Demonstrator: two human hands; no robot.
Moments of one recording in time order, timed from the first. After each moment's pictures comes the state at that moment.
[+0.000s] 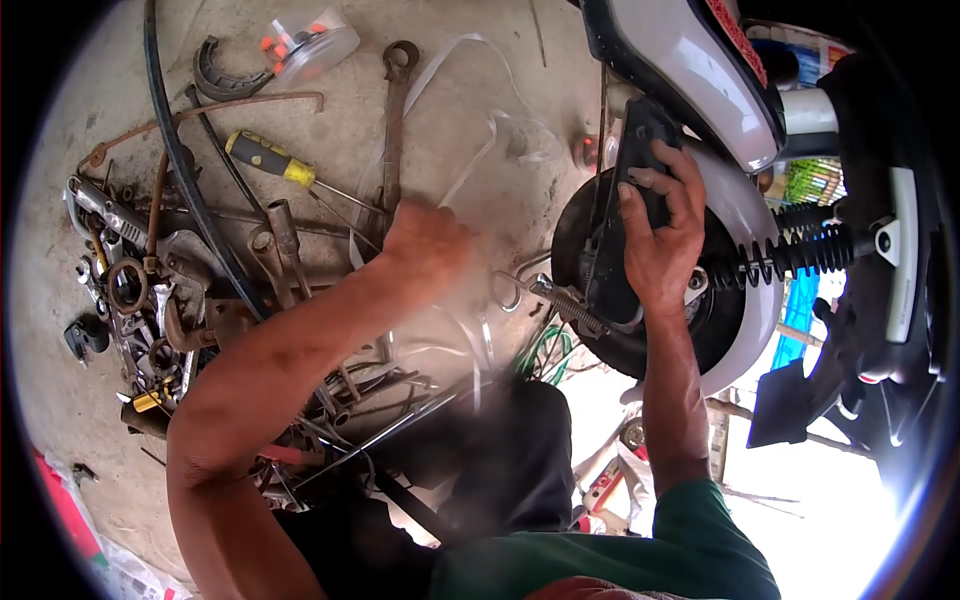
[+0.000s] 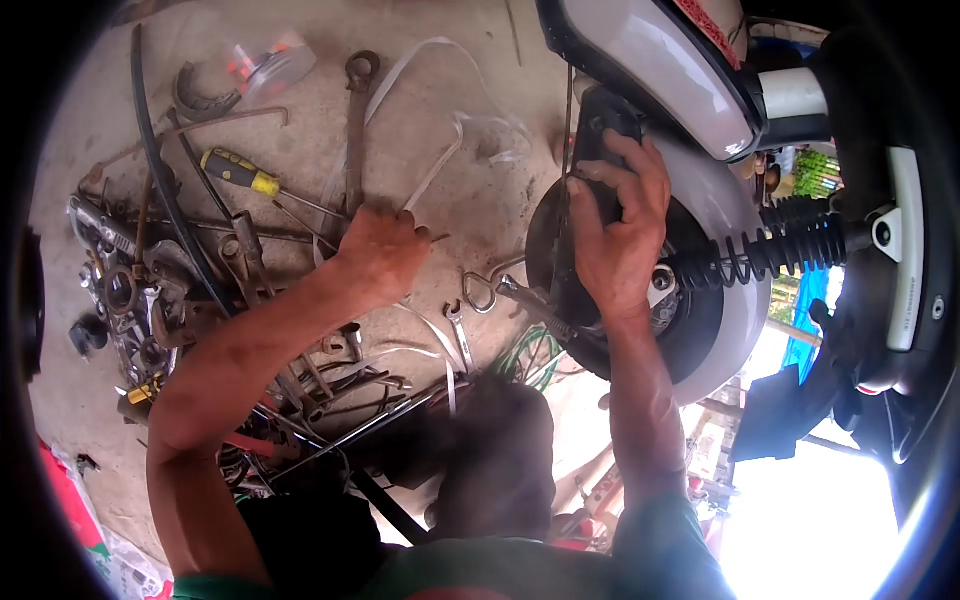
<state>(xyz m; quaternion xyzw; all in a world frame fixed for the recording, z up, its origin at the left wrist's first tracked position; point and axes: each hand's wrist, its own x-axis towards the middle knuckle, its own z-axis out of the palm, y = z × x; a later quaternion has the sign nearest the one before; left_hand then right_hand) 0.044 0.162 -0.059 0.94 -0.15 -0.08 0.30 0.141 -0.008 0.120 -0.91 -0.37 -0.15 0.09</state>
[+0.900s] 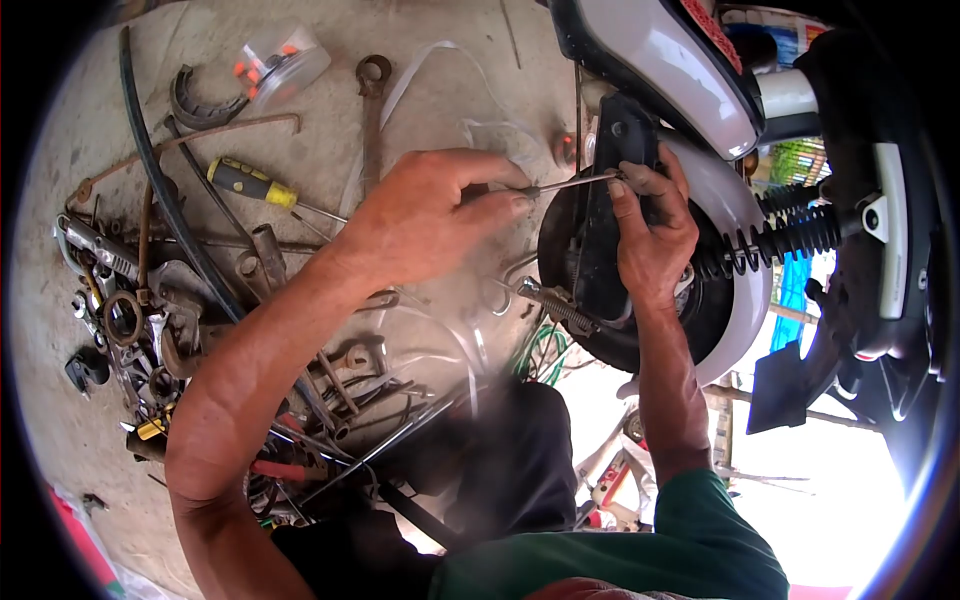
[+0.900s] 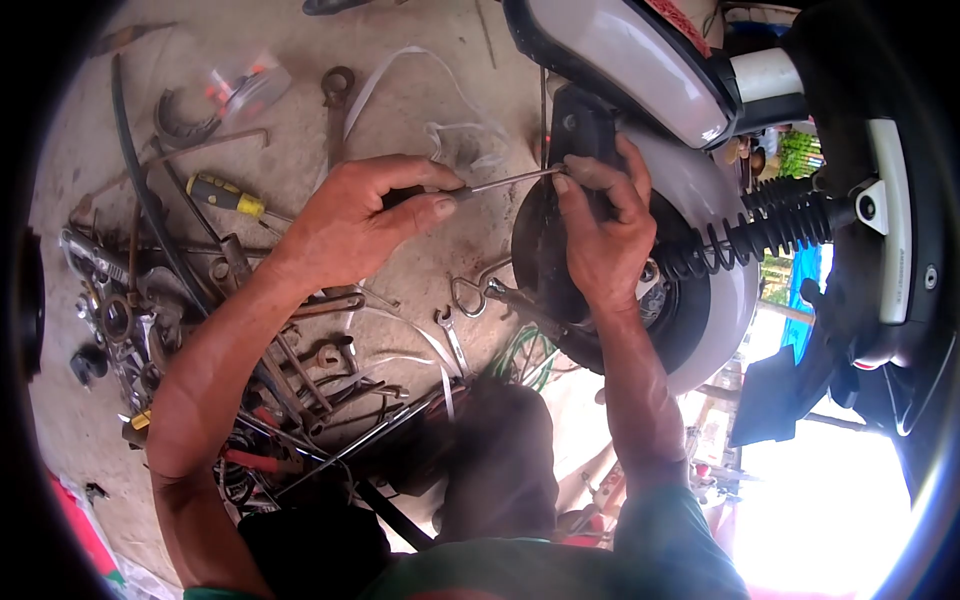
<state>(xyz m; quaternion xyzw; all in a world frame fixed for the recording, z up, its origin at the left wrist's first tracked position) 0.062 0.218 0.008 0.67 -0.10 0.03 0.74 0.138 -0.012 0.117 -0.92 -0.25 -0.12 0.27</state>
